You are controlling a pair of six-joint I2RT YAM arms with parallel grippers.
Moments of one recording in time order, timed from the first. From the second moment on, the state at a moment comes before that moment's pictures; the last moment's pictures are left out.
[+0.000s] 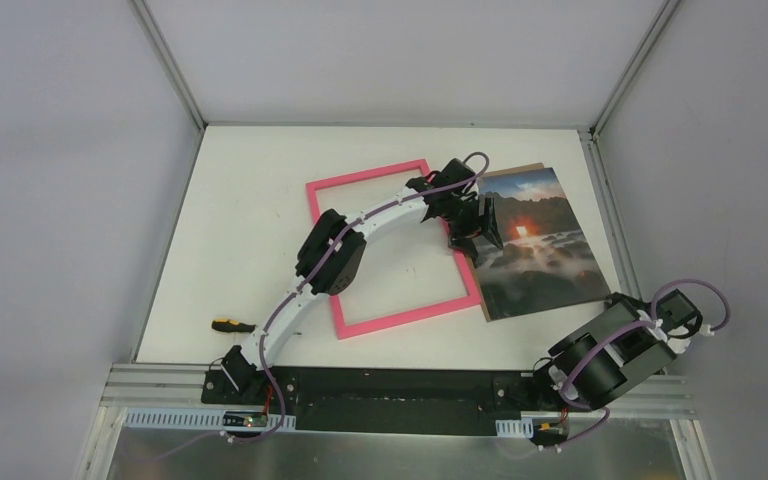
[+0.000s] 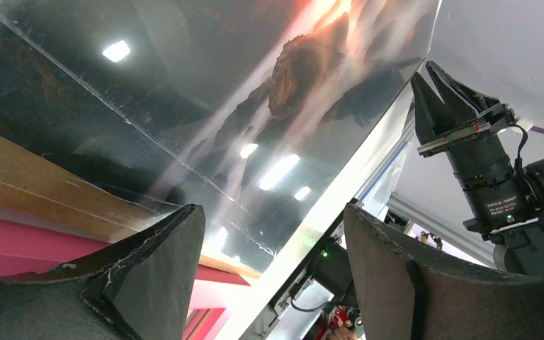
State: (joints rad) left arm -0.82 2.56 2.24 -0.52 0.60 -0.89; right arm -1.02 1.23 0.39 -0.05 -0.27 1.06
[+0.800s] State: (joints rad) left arm -0.82 2.56 2.24 -0.52 0.61 -0.91; right arm -1.02 1.09 0.45 -0.15 -0.32 0.97
